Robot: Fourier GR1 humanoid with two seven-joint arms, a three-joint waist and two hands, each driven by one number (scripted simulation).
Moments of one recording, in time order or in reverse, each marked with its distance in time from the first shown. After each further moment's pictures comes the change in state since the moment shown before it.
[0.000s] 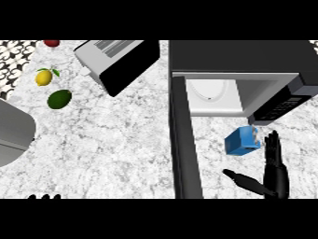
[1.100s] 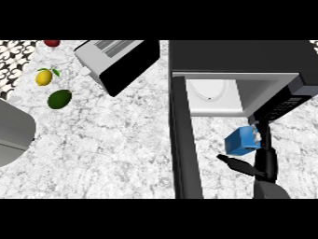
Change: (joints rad) left arm 0.004 0.060 -0.007 0.046 0.048 0.020 -0.074; right arm -0.249 -0.030 -0.071 0.358 -0.037 0.025 -0.159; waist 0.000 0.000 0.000
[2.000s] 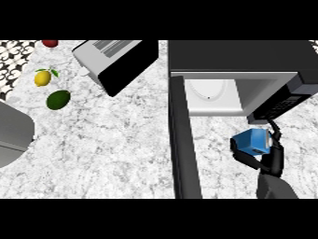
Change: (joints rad) left arm 0.032 0.041 -0.019 -0.028 0.015 0.002 -0.011; right arm -0.082 -0.036 -0.079 0.122 -0.016 -0.113 -0.114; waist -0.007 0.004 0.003
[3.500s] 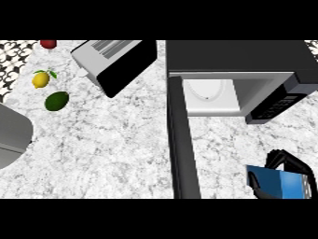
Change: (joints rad) left arm 0.047 0.033 -0.027 0.009 0.015 -0.012 -0.069; right arm 0.436 -0.070 0.242 -0.752 -0.002 0.273 0.244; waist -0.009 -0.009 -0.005
